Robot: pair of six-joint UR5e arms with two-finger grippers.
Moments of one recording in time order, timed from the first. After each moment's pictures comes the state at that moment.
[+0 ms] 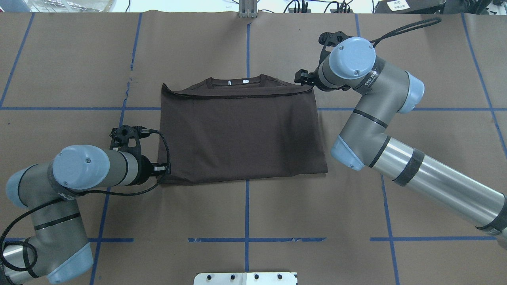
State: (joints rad) left arm -0.45 -1.79 -1.84 -2.04 -1.69 -1.33; right arm 0.73 -0.95 1.45 -1.24 1.70 1.24
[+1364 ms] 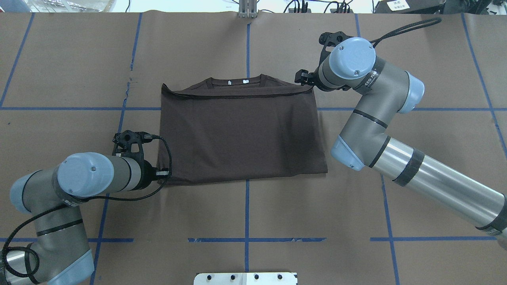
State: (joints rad) left arm -0.43 -1.79 -1.84 -2.03 -1.65 -1.32; right arm 0.73 -0.95 1.45 -1.24 1.70 1.24
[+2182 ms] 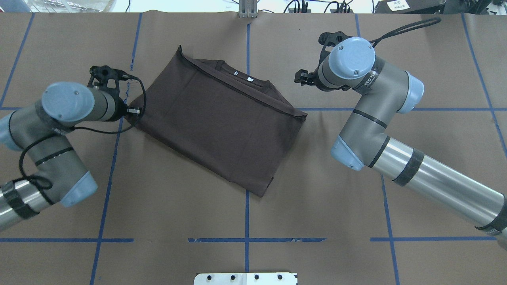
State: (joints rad) left arm -0.75 -1.95 -1.53 -2.06 -1.66 -0.91; right arm 0.73 -0.95 1.44 -1.24 1.70 1.24
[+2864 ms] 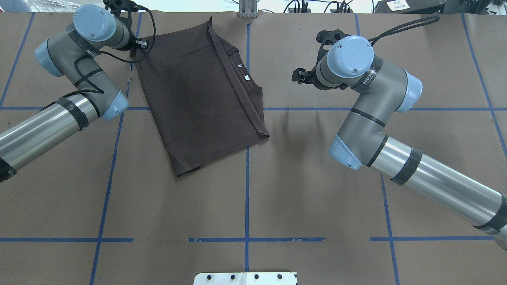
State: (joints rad) left arm -0.92 -2.34 -0.89 -2.31 -1.66 -0.78; right arm 0.73 -0.94 1.45 -1.24 1.70 1.24
